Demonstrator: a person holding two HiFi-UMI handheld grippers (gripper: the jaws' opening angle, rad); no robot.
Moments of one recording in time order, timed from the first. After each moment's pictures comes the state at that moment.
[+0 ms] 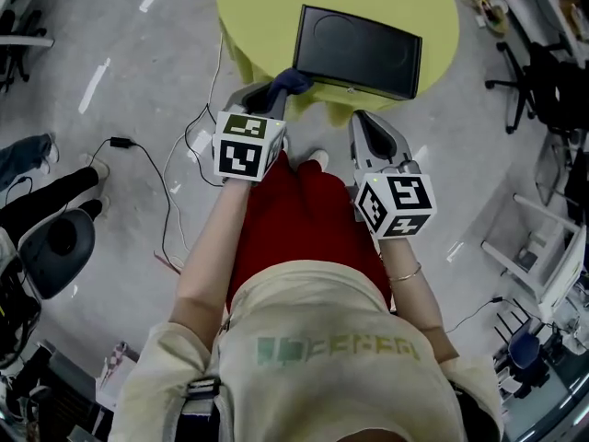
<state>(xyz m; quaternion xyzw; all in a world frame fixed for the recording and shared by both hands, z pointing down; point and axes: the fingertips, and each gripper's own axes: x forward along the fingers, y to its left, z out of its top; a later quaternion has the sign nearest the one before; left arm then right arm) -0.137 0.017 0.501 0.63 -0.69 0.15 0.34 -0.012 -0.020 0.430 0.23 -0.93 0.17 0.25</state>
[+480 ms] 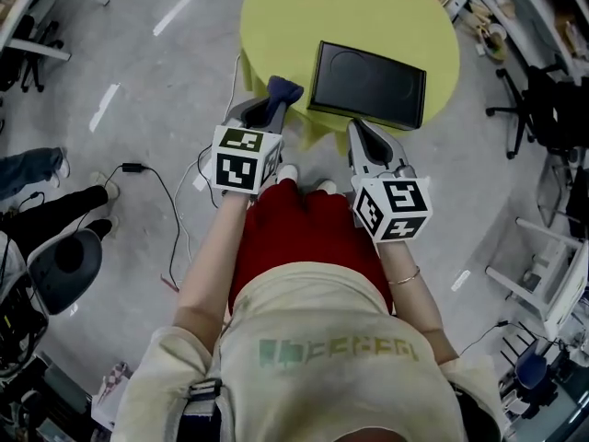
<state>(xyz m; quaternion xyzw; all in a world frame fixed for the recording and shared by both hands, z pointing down) -0.200 0.019 0.471 0.63 -0.70 0.13 0.31 -0.077 -0.024 0.414 0.22 -0.94 0.15 0.22</state>
